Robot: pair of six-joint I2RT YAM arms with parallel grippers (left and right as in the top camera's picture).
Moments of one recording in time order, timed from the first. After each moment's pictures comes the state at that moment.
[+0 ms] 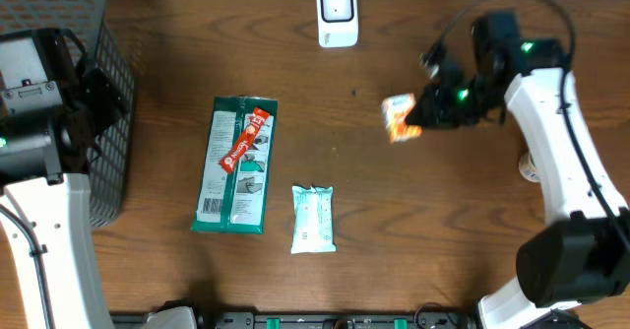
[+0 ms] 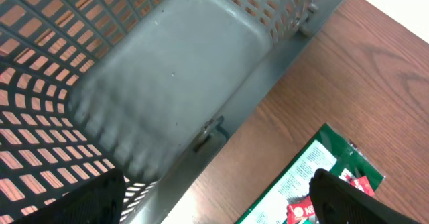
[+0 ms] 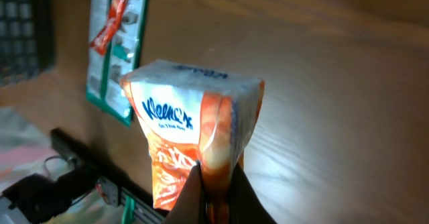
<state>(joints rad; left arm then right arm) 0.22 1.34 1.63 -1.23 -0.27 -0.41 0.10 1.77 1.69 -1.33 -0.54 -0.04</state>
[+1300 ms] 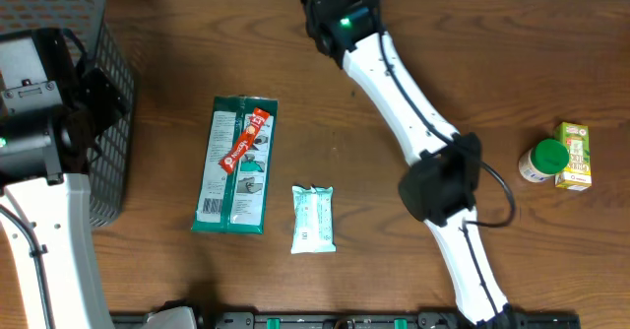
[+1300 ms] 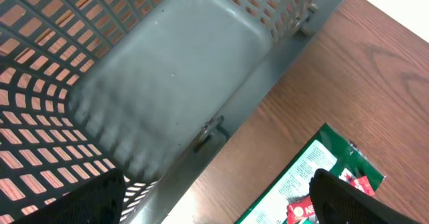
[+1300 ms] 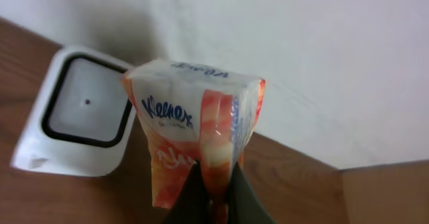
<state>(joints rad) 0.22 1.34 1.63 -1.23 -0.27 -0.41 0.55 2.47 2.51 -0.73 0.80 -0.28</state>
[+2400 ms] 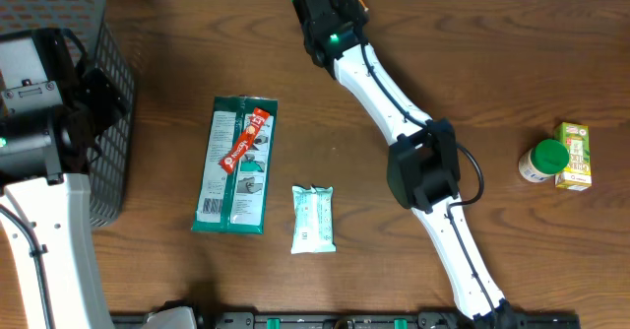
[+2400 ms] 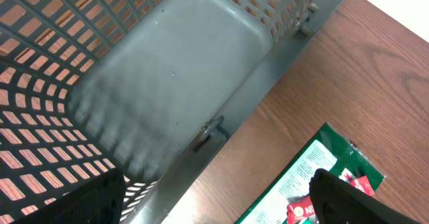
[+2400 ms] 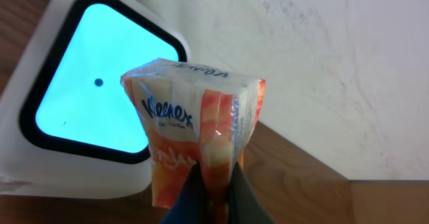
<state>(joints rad) 0.22 1.34 1.63 -1.23 -0.27 -0.41 0.52 2.66 2.50 -0.56 0.80 -0.37</state>
